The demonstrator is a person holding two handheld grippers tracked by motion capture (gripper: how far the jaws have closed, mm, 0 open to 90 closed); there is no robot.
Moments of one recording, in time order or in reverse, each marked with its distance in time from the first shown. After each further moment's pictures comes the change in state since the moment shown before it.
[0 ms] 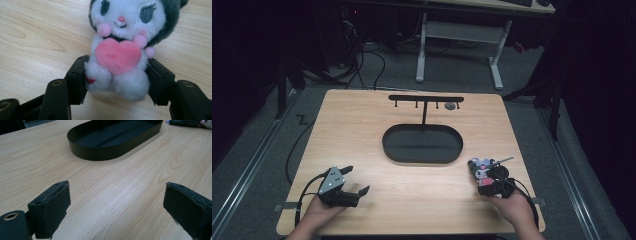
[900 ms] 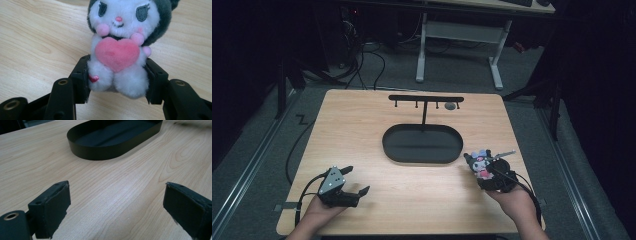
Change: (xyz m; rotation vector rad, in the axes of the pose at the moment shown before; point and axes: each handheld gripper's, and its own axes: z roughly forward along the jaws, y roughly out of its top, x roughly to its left) left arm 0.000 0.000 0.000 0.003 0.001 -0.001; right arm 0.012 0.013 -0.034 -0.111 -0.014 -0.080
